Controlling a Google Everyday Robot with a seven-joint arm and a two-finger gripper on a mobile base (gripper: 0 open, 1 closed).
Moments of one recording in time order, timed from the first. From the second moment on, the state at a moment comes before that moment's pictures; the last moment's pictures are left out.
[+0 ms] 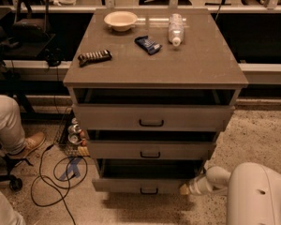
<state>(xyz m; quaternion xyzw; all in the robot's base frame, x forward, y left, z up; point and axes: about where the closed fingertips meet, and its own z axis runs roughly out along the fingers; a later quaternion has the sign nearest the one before) 0.534 -0.237 0.158 -0.08 0.96 0.23 0.10</state>
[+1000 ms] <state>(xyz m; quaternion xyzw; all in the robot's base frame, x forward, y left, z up) 0.601 -0.220 0.183 -0.05 0.95 0.26 0.17</state>
